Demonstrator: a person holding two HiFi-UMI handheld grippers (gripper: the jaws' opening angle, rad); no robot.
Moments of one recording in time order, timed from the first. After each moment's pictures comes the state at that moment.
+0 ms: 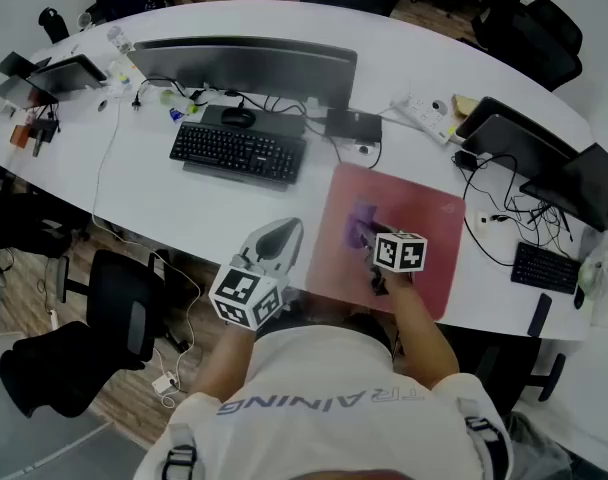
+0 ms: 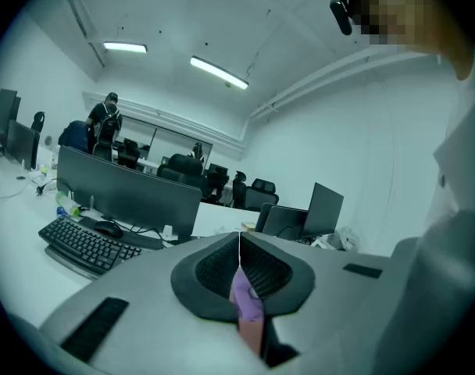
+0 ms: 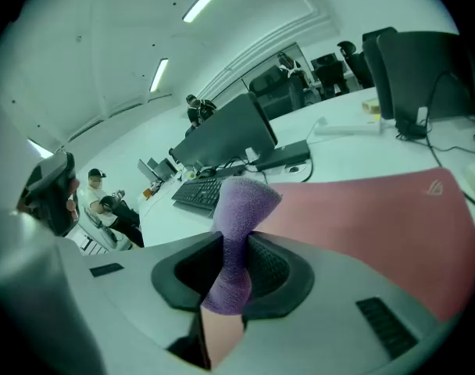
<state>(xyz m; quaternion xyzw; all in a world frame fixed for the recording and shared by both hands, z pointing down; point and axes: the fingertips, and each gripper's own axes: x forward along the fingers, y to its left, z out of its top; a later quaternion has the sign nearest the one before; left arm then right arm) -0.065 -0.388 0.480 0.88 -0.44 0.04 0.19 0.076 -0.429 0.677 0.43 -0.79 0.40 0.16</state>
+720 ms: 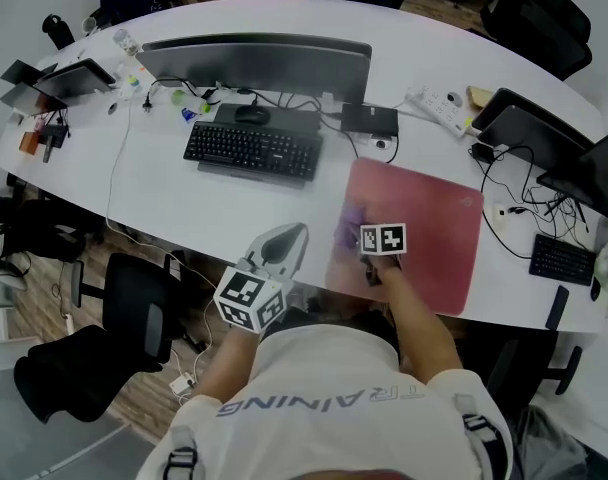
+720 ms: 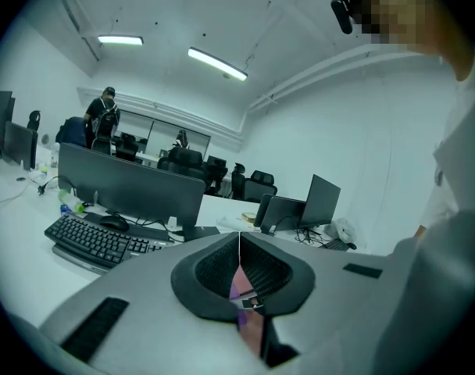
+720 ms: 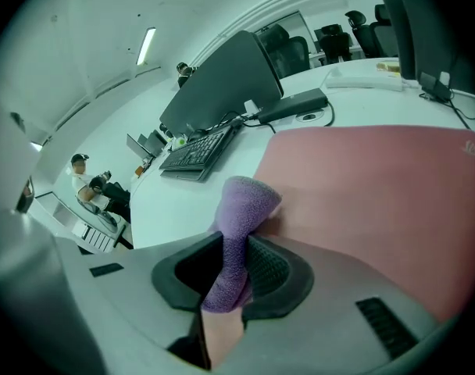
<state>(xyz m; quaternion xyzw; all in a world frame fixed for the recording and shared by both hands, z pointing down) -0.095 -0.377 0.495 0.88 -0.42 0.07 0.20 0.013 -0.427 0.763 0.41 -0.76 0.44 0.24</state>
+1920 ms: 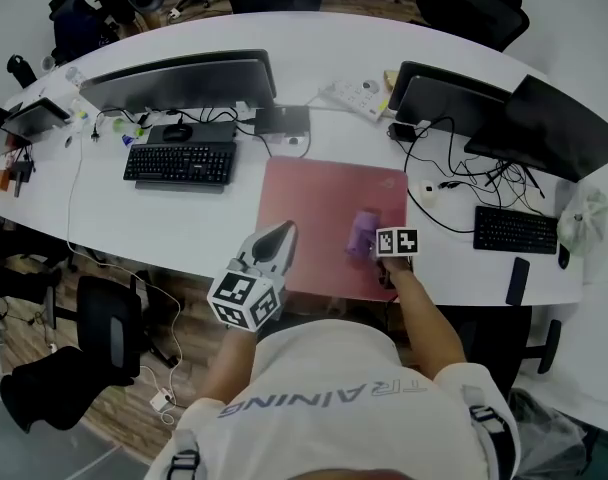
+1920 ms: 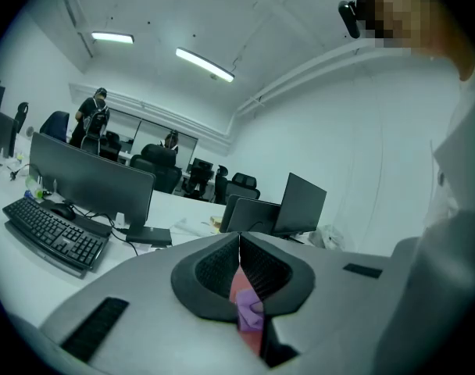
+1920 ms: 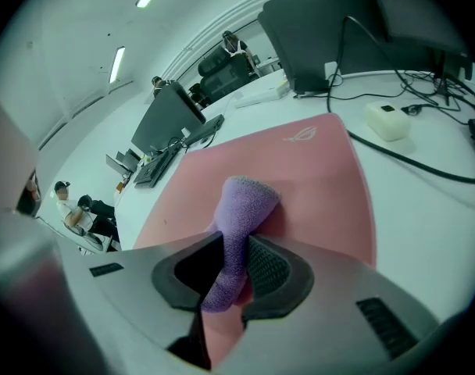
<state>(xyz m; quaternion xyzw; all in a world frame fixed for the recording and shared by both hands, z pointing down) 0.101 -0.347 0.483 0.89 -0.40 0.04 0.20 0.285 -0.361 0.767 0.47 -0.71 0.48 0.22</state>
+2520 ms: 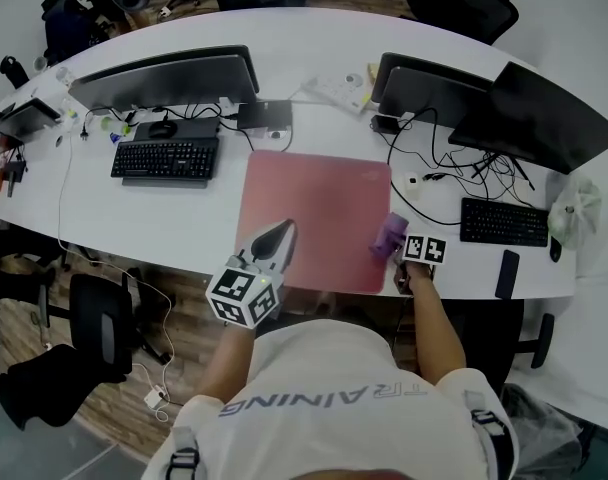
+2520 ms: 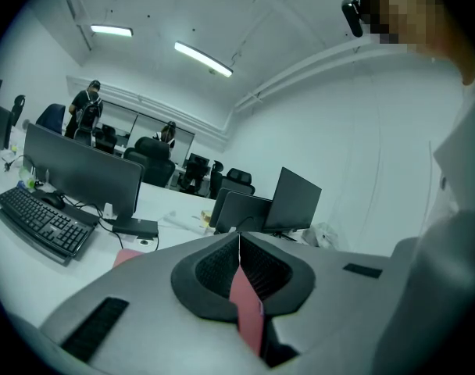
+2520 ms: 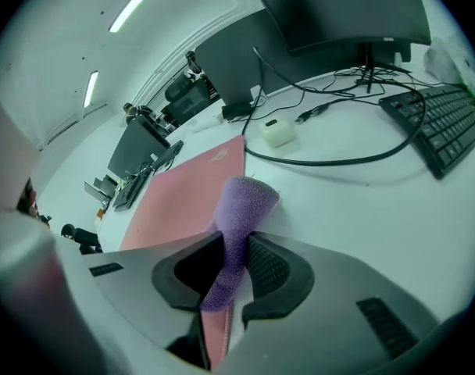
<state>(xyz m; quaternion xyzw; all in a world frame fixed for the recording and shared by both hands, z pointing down) 0.145 -0.329 0.492 0.90 -0.38 0.05 0.21 0.417 -0.317 0.769 0.55 -0.65 0.50 0.17</state>
